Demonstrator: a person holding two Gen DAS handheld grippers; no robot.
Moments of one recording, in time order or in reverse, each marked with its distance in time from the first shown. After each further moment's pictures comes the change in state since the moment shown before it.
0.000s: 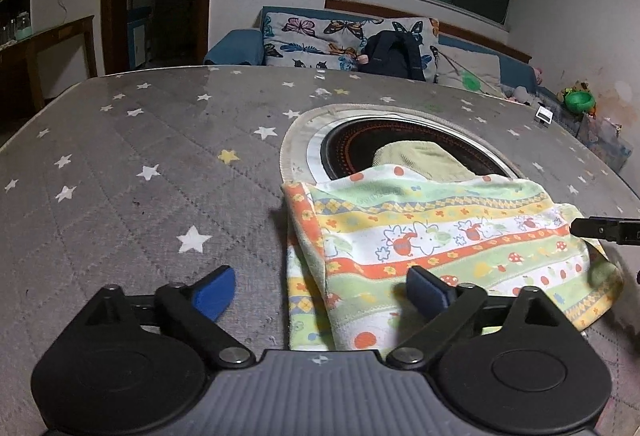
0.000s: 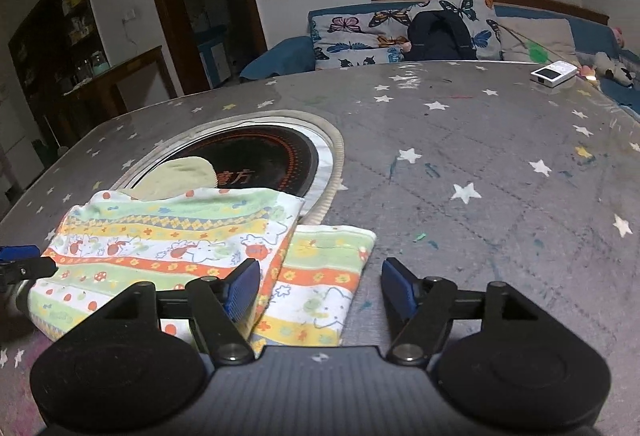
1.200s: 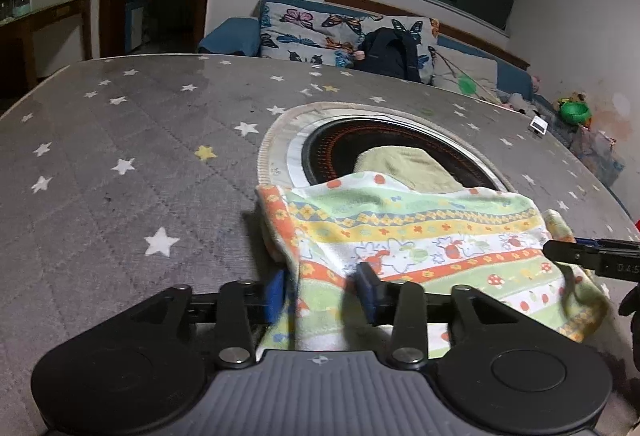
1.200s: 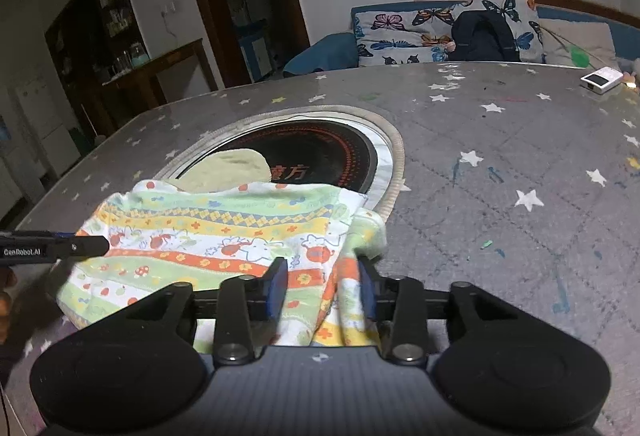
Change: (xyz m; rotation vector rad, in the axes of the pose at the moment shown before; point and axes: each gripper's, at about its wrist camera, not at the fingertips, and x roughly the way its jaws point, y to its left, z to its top) left arm 0.009 -0.012 0.009 -0.059 0.018 -0.035; right arm 0.006 0.017 0.002 -0.045 0.012 0.125
